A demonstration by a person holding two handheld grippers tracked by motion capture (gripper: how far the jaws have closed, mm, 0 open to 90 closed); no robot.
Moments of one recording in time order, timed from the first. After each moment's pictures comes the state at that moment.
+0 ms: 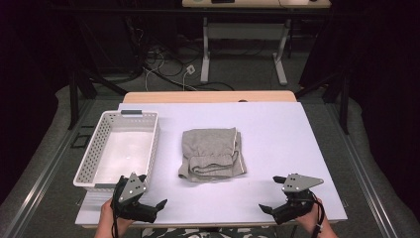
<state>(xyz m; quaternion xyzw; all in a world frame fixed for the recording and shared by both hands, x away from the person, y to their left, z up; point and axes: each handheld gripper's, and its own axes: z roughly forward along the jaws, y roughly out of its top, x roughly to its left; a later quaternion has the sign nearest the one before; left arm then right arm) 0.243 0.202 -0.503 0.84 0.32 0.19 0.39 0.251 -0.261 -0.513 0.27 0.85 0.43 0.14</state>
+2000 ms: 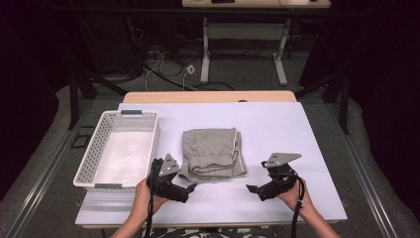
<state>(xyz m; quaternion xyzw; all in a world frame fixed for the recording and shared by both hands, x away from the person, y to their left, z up) 0.297 0.124 -0.497 0.85 0.31 0.16 0.39 0.311 -0.230 -0.509 0.31 0.85 0.40 0.11</state>
